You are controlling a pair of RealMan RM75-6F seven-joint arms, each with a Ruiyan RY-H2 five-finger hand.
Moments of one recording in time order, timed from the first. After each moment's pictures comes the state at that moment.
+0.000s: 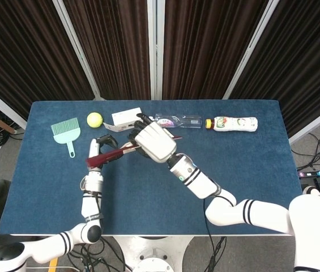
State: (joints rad) left arm -0.61 -1.99 -0.45 -1.16 1.16 1.25 -0.51; right arm 1.09 -1.59 0.31 -1.41 -1.35 1.04 -0.28
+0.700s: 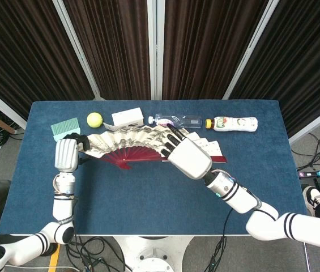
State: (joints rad) left arm -0.55 -1.85 -0.30 -1.03 1.33 1.44 -0.05; right arm 0.89 -1.36 0.11 -1.56 -1.62 1.21 -0.46
